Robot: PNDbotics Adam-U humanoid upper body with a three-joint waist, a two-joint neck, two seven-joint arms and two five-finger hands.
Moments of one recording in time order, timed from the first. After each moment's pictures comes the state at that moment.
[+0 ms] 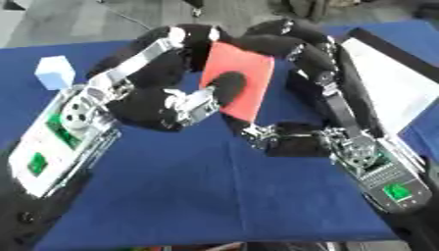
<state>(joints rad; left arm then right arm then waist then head) -0.66 0.40 -0.48 -1.95 0.25 0.14 -0.34 -0.53 -0.39 0.54 -1.98 0.55 -0.37 -0.47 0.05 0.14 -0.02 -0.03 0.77</state>
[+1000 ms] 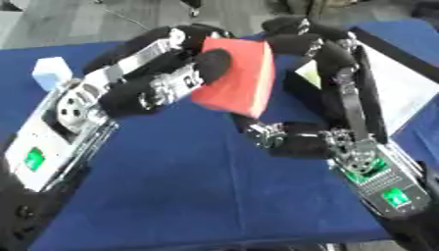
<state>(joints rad) -0.66 0.40 -0.46 -1.94 0.24 0.09 -0.46 -0.52 -0.39 0.54 -1.99 0.54 -0.37 -0.52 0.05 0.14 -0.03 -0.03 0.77</state>
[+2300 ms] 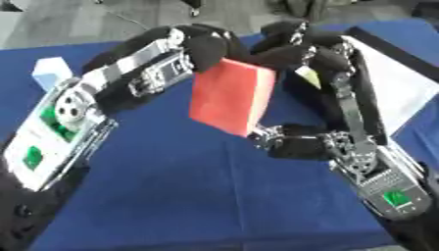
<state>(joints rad) -0.66 0.39 -0.46 -1.94 0.26 0.09 -0.48 -0.51 -0.41 0.54 -1.99 0.57 -0.41 -0.52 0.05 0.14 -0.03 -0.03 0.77</state>
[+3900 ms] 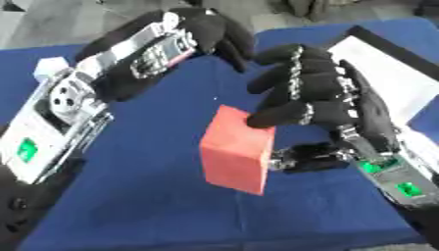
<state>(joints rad) -0.70 0.42 -0.42 -1.94 0.28 0.11 -0.36 -0.52 -0.50 0.54 -1.98 0.81 -0.74 -0.49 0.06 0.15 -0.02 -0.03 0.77</state>
